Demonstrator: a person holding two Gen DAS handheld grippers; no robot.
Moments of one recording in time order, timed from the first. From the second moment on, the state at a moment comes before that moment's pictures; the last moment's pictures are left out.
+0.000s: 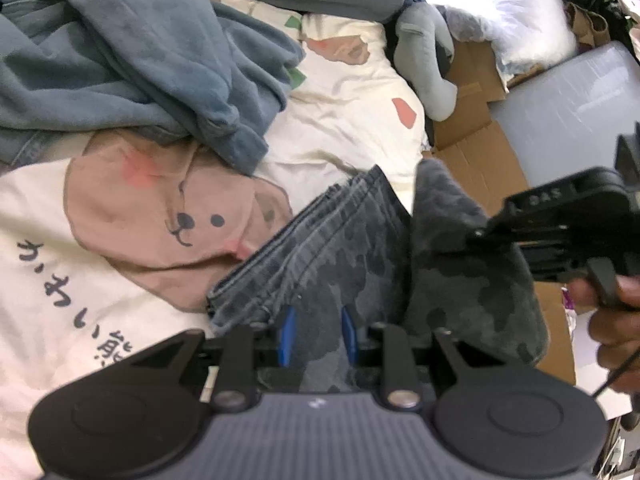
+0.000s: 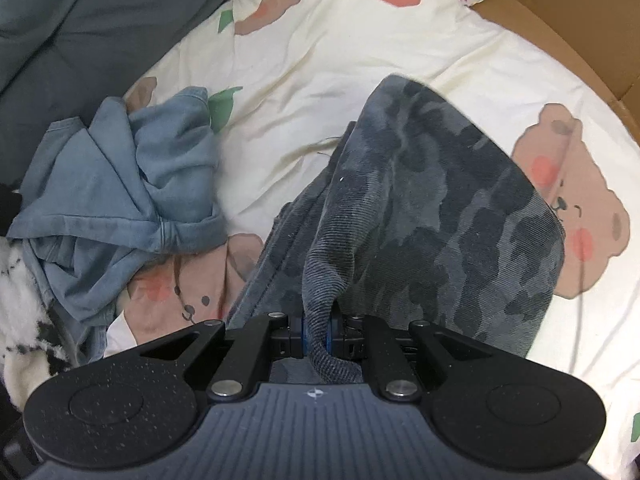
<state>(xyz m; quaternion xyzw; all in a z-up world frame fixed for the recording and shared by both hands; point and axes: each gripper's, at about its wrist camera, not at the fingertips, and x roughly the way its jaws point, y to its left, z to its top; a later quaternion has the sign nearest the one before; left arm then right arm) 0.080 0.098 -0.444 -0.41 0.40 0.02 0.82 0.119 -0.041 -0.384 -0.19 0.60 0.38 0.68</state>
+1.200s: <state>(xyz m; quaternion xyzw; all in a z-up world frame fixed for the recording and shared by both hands) 0.081 0.105 -0.417 -0.41 0.37 0.02 0.84 0.161 -0.062 -0.310 -0.22 0.57 0.45 0.65</state>
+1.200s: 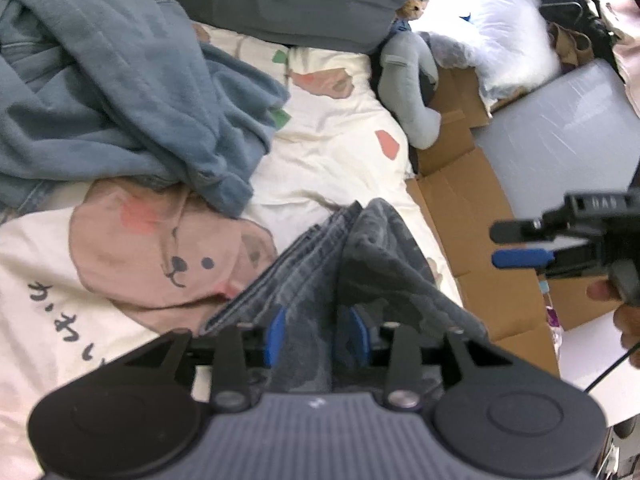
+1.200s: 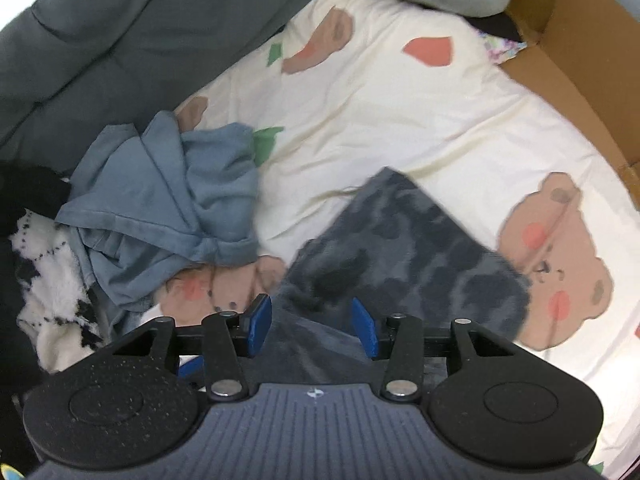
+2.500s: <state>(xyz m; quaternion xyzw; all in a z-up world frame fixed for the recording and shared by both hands) 0.162 -0.055 -0.404 -0.13 0.47 -0.03 0.87 0.174 -0.323 -0.448 -0.02 0.55 0.51 0.66</state>
